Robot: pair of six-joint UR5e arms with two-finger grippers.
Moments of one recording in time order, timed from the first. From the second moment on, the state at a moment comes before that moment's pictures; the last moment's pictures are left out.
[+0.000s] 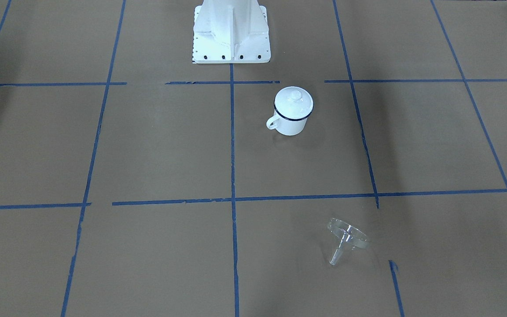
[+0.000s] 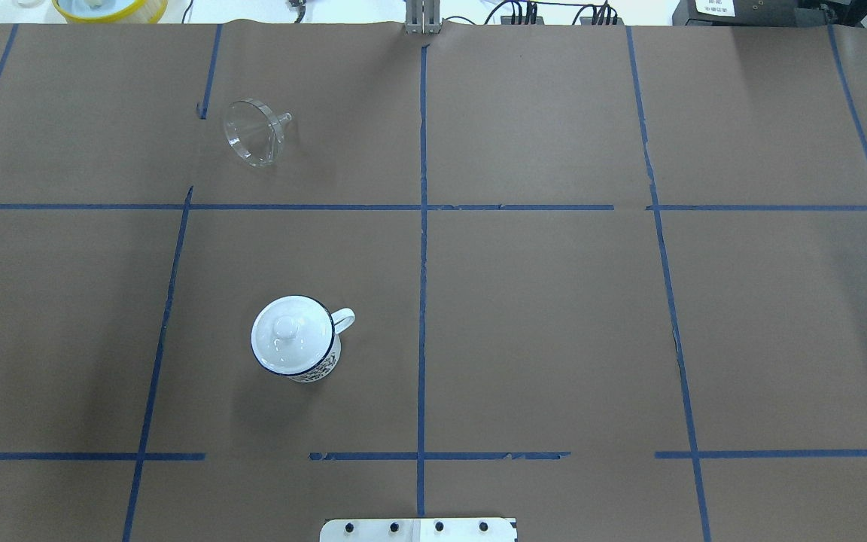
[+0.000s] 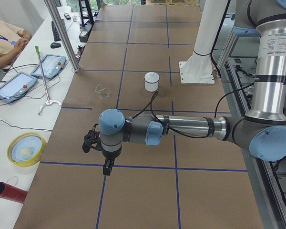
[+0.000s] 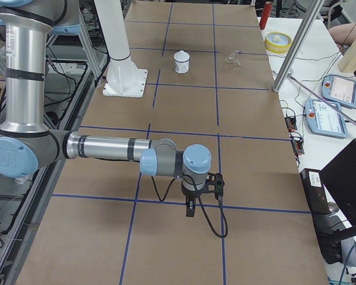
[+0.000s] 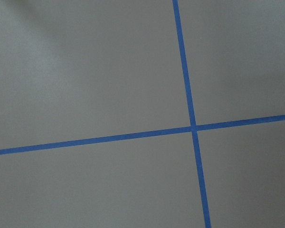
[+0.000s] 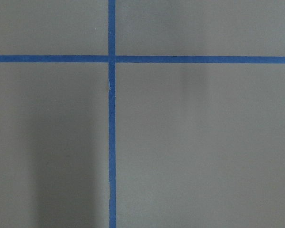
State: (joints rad) left arm -1.66 -1.60 -1.60 -1.65 -2.31 0.11; right arm 1.57 -1.68 1.66 -1.57 2.29 0.01
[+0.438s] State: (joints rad) left arm -1.56 -1.62 -1.69 -1.64 -2.30 -0.01; right arm 1.57 -1.68 1.66 -1.57 2.29 0.01
